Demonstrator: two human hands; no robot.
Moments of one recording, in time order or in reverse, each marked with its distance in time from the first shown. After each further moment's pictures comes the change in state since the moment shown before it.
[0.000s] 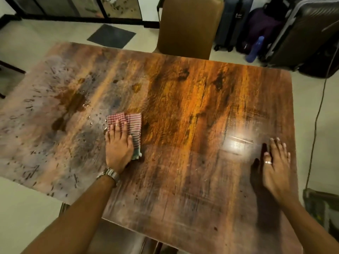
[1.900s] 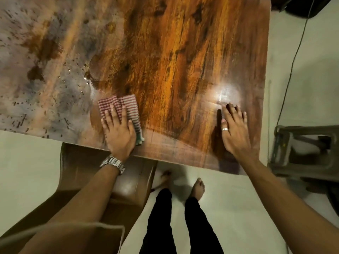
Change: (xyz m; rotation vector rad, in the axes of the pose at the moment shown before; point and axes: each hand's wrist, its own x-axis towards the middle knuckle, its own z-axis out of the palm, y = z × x) left_hand -0.177 0.022 0.030 0.007 -0.033 0.014; right_hand -0.137 -0.003 -0.006 -0.230 -0.251 -0.151
